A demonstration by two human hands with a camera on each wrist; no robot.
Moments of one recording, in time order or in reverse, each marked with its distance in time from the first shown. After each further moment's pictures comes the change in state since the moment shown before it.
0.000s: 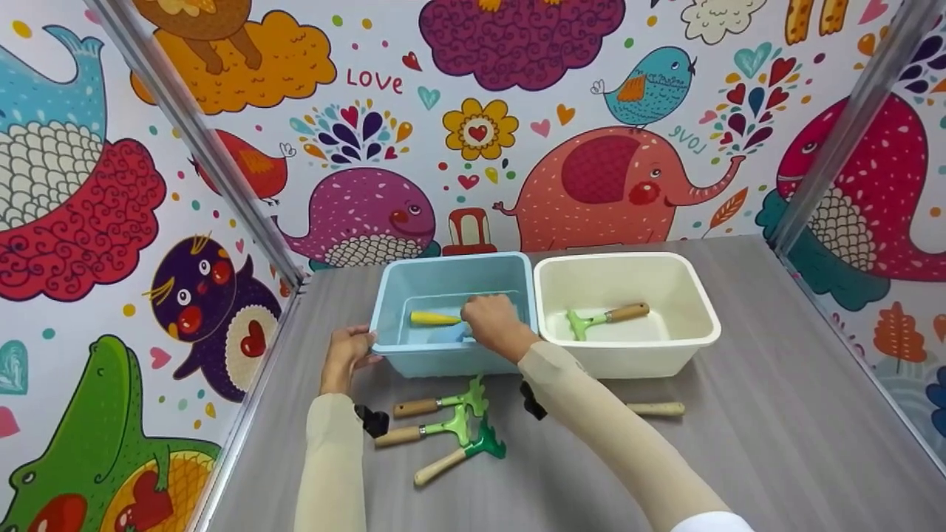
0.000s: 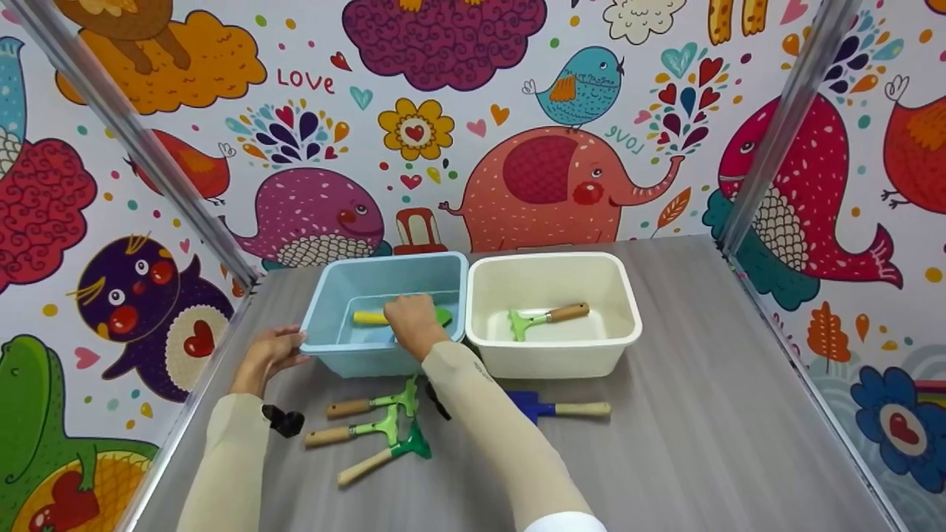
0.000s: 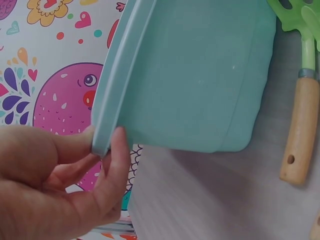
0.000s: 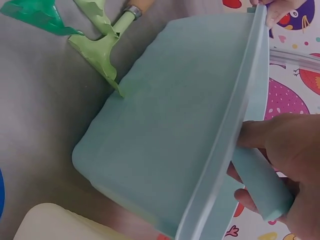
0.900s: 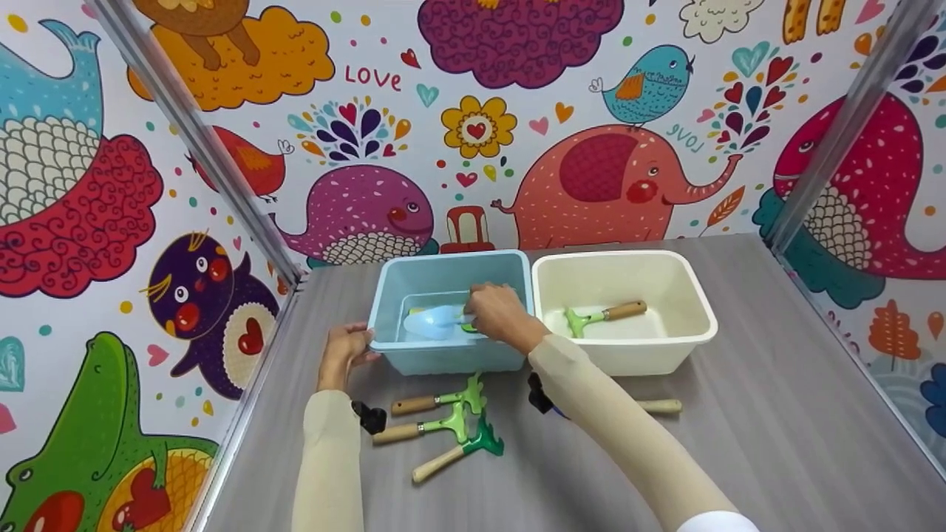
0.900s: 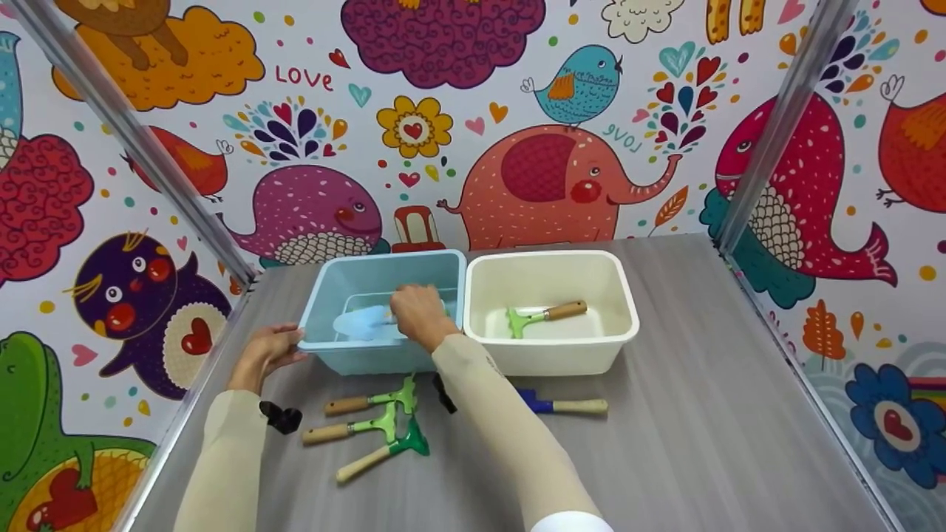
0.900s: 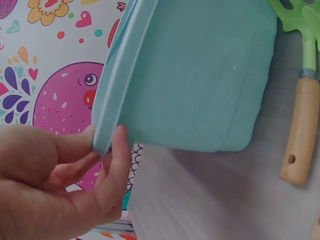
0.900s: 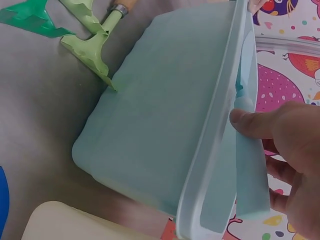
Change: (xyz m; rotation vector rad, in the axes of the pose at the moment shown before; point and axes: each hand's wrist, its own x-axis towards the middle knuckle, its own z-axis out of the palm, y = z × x) left_hand 0.001 -0.002 0.000 0.009 -0.013 0.011; right_hand -0.004 0.016 -0.007 0.214 0.007 -0.010
